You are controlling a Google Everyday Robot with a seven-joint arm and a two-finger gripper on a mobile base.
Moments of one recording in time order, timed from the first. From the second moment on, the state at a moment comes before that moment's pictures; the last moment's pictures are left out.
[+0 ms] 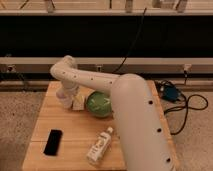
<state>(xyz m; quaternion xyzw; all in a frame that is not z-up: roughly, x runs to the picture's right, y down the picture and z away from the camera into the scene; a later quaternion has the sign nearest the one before) -0.181 0.066 0.873 -0.27 -0.17 -0.49 0.81</state>
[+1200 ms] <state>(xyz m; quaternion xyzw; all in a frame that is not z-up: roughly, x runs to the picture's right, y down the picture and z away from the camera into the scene) -0.113 0.035 0.864 -0.27 -0.19 -0.44 0.83</state>
